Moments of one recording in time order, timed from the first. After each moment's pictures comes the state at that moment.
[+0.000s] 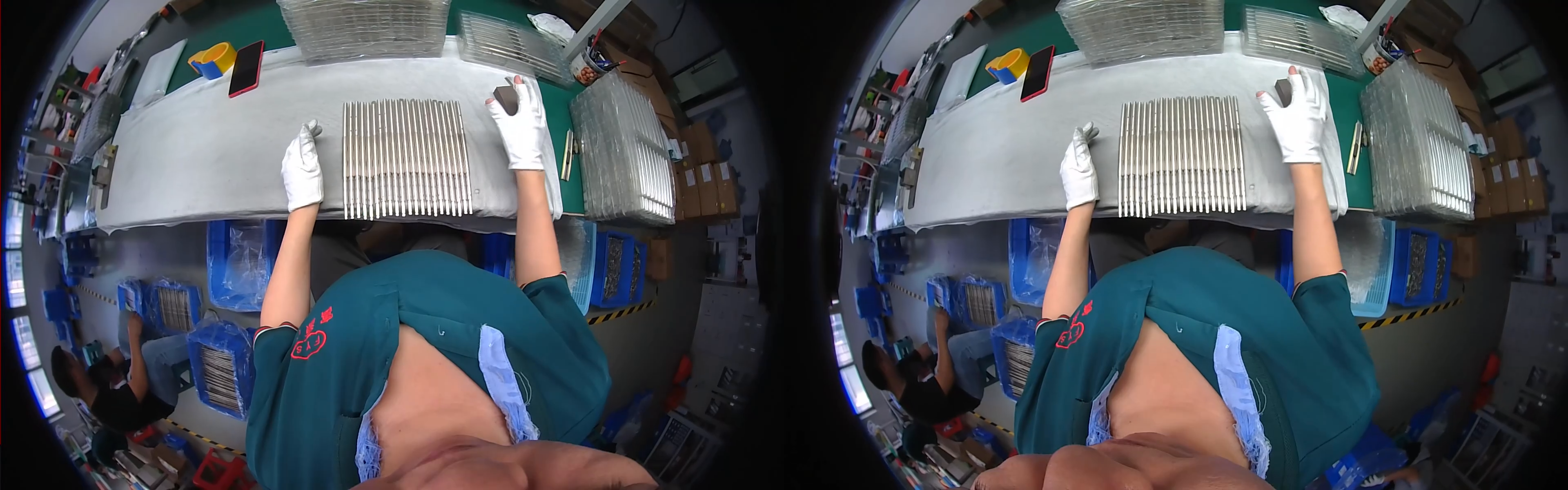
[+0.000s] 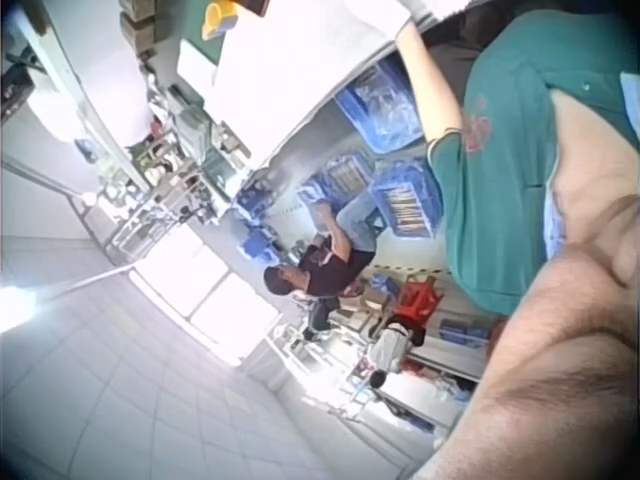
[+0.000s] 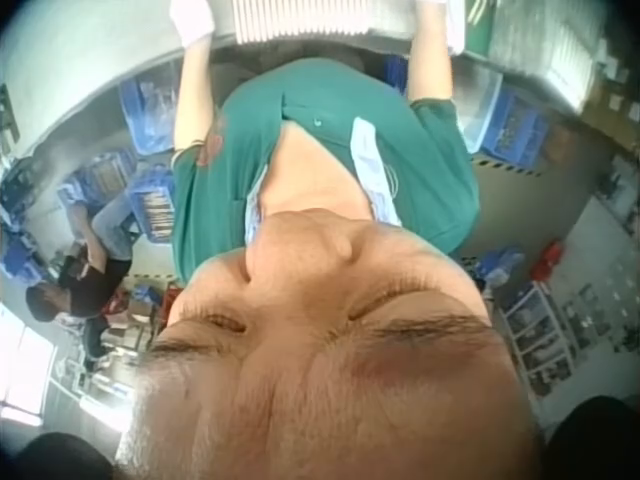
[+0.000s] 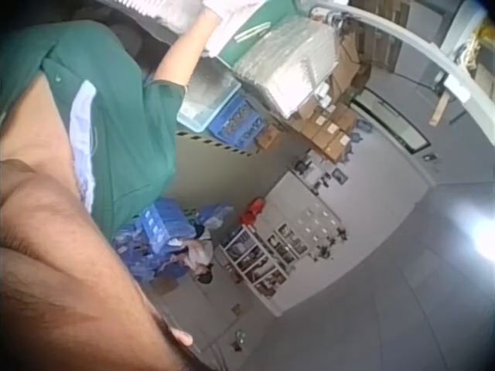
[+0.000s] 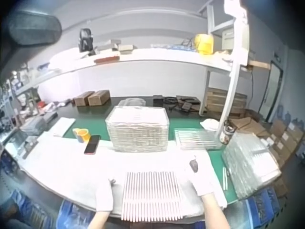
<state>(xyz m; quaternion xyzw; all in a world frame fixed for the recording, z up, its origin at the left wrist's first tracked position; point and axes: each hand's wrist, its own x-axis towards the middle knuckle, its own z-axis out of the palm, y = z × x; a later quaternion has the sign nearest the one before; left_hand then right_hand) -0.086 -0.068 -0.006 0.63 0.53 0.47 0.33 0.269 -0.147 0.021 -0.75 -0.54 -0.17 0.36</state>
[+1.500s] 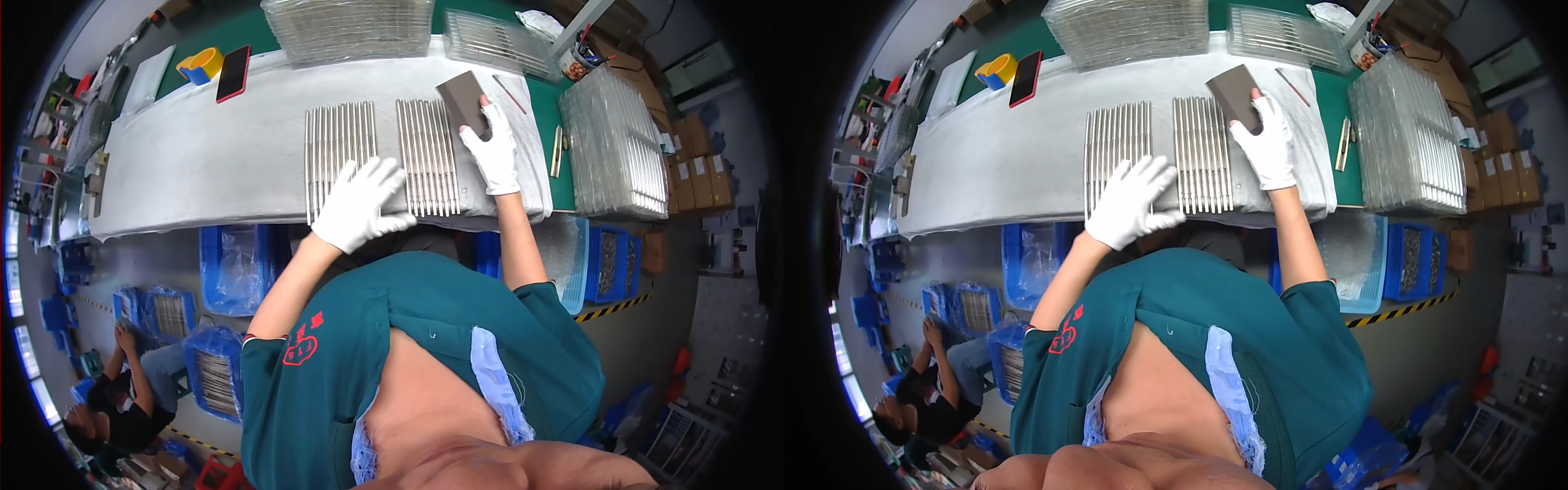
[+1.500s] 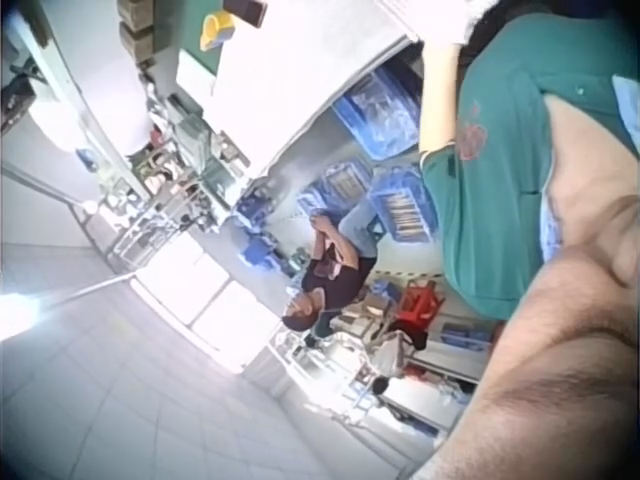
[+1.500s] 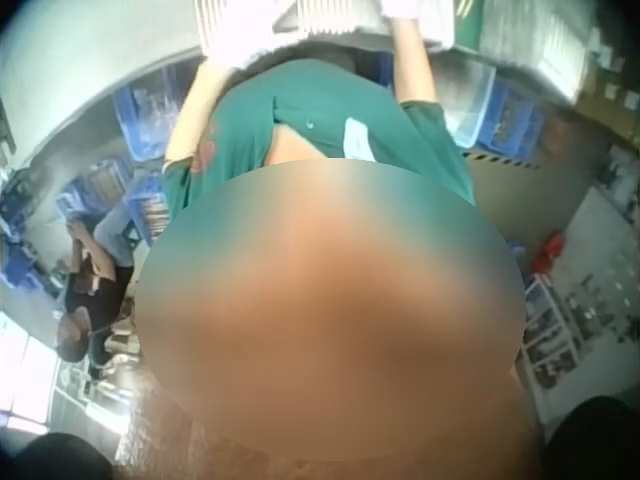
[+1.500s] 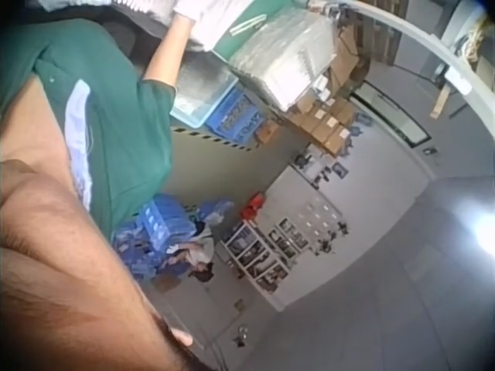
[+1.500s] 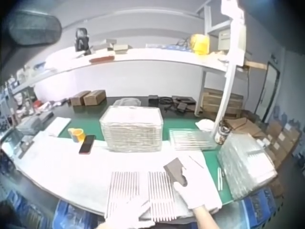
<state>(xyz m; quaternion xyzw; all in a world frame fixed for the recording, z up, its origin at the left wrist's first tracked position) -0.047 -0.142 0.030 0.96 0.23 0.13 0.10 0.236 -0.173 -0.003 -0.70 -0.55 0.00 0.47</state>
